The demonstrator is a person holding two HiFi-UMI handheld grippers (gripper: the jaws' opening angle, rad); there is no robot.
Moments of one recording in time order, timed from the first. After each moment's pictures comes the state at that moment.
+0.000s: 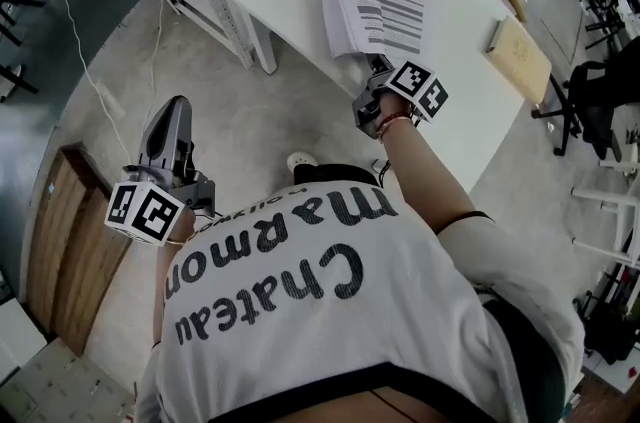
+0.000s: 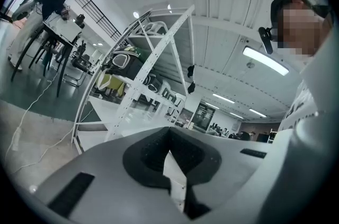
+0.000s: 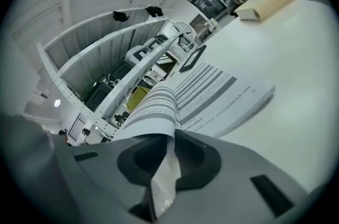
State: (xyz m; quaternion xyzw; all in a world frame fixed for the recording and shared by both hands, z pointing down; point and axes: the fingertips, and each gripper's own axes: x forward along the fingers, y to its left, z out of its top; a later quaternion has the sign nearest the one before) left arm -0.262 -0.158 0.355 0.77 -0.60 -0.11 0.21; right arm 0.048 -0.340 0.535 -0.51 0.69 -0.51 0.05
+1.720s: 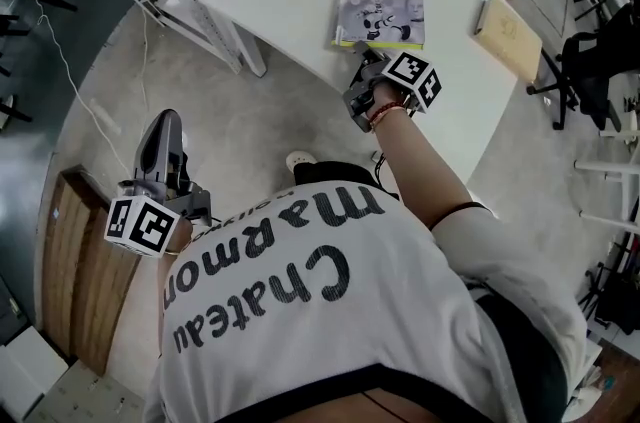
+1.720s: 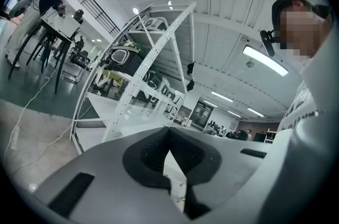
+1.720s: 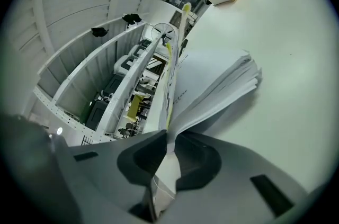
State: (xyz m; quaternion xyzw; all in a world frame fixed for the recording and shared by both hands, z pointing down) left arm -0.262 -0.164 0.361 0.78 -0.58 -0.10 0.22; right arm 0.054 -0.339 0.543 -0.49 0.63 -0.59 0.12
